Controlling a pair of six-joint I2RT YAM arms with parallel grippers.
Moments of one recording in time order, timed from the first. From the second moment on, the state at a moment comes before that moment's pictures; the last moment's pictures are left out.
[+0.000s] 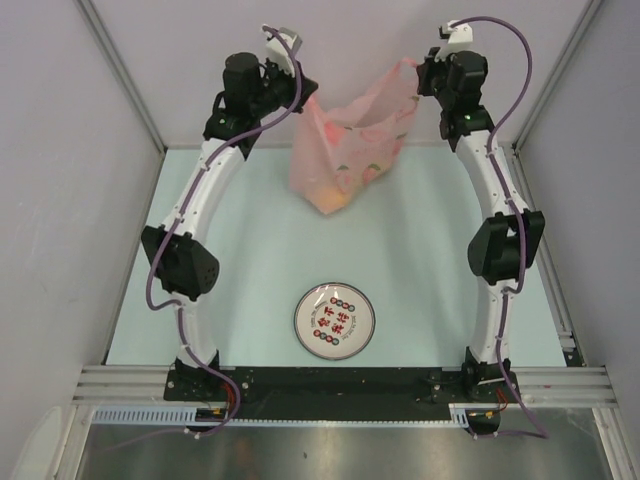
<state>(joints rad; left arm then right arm) -0.33 1.99 2.19 -0.24 0.40 0.00 0.16 2.14 2.24 -0.08 -0.09 0.09</state>
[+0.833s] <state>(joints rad) -0.40 1.49 1.33 -0.32 0.53 0.08 0.13 1.26 0.91 -0.24 -0.23 0.15</state>
